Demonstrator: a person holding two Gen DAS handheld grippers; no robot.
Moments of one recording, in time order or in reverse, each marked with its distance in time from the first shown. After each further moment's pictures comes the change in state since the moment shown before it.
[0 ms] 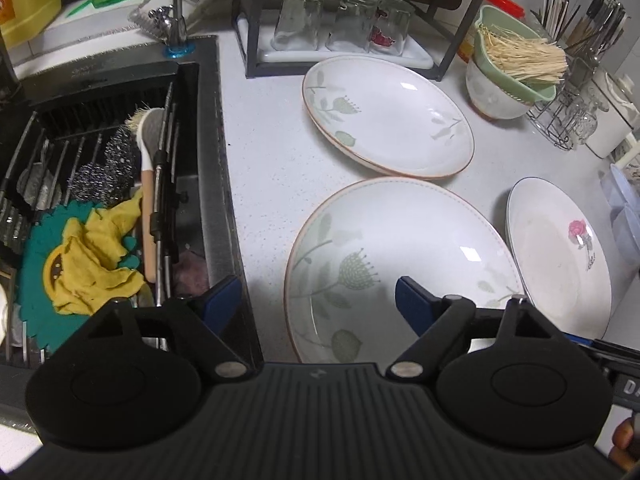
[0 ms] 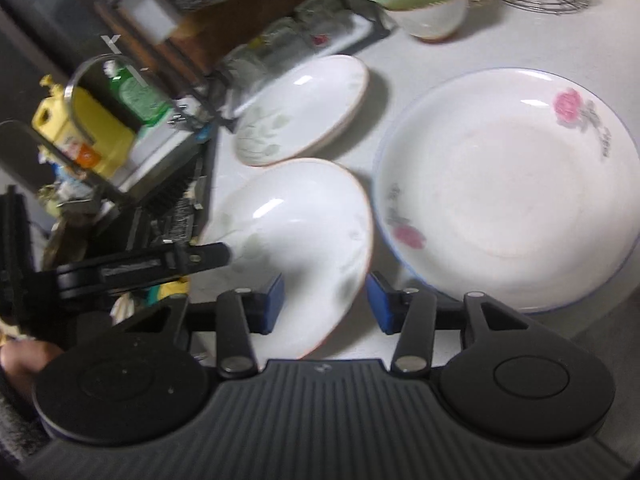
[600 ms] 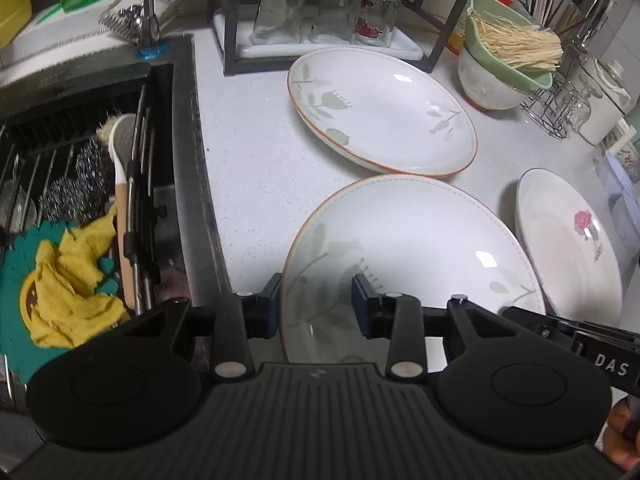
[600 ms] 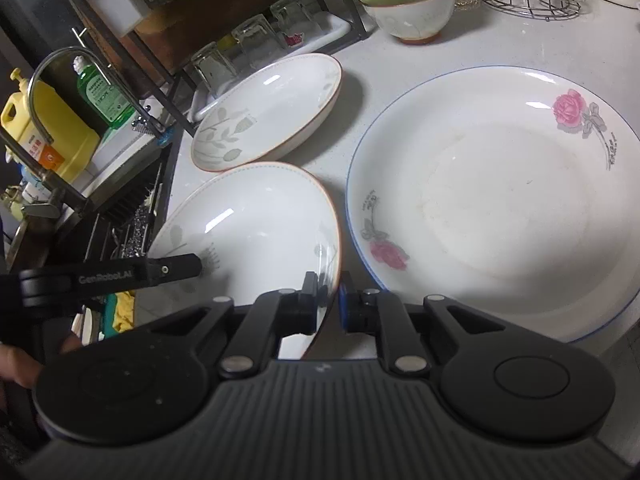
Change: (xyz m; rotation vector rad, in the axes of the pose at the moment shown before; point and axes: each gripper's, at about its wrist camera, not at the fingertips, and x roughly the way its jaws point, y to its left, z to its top) left arm 0.028 0.002 0.007 0.066 -0.016 -0.034; right arm 0.033 0.000 0.000 -0.031 -0.047 -0.080
